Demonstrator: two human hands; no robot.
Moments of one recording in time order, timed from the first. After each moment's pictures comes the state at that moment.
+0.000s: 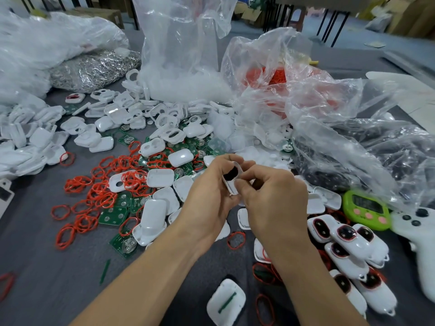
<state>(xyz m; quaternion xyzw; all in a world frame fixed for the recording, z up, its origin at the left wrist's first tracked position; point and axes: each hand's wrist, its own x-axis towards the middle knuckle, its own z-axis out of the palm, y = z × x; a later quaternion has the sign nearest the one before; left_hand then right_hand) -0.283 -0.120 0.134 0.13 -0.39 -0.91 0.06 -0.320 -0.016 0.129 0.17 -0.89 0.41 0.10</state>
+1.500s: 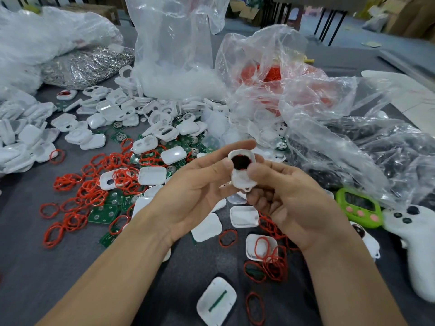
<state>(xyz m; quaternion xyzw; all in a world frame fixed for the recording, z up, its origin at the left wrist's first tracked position) -0.280 -0.146 0.137 -0.01 -0.45 -0.89 -0.03 -0.337 0.020 0.159 0.08 -0.59 0.74 -0.32</state>
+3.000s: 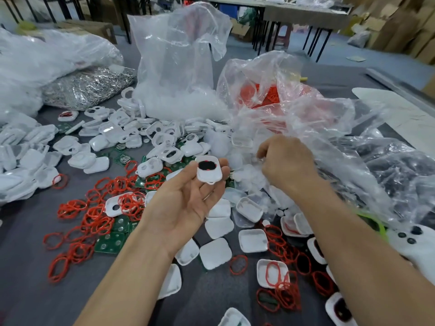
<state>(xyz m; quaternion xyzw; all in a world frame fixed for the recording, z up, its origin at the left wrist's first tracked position) -0.286 -0.179 0.138 0.13 -0.26 -0.96 0.03 -0.434 -0.027 0.168 0.19 -0.97 0.12 0.05</state>
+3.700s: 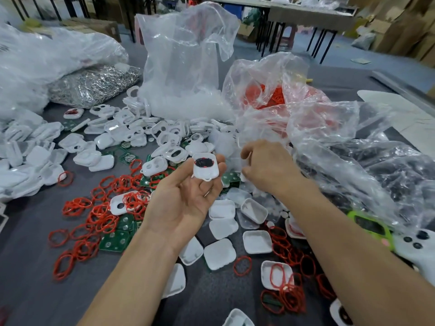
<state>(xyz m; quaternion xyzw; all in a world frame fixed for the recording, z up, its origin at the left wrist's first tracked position) -0.287 -0.181 0.142 0.14 -0.23 -0.96 0.07 -0.428 -0.052 0.161 0.25 -0.95 0.17 -0.01</state>
